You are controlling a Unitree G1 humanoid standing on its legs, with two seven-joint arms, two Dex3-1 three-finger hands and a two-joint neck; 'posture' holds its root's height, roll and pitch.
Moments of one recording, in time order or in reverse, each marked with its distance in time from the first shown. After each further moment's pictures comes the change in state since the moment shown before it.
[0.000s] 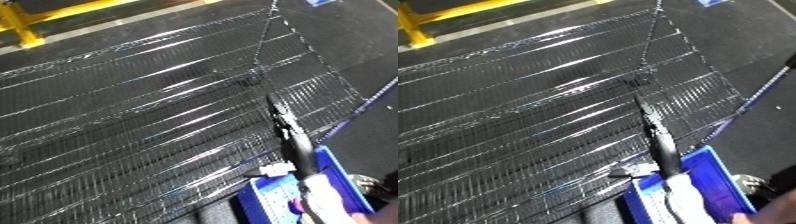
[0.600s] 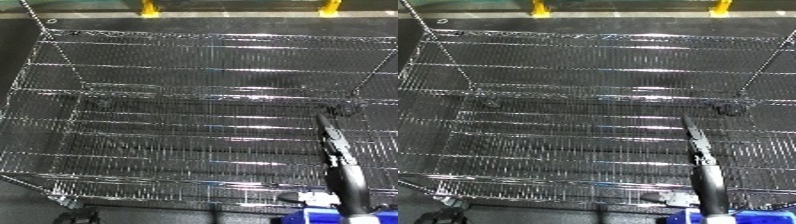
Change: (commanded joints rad) left arm -0.007 0.004 0.026 -0.018 0.007 0.000 0.015; right arm -0.026 0.024 0.101 -0.008 -0.023 0.007 0.022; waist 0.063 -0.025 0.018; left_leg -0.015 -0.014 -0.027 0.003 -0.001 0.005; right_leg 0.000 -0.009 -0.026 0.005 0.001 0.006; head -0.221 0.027
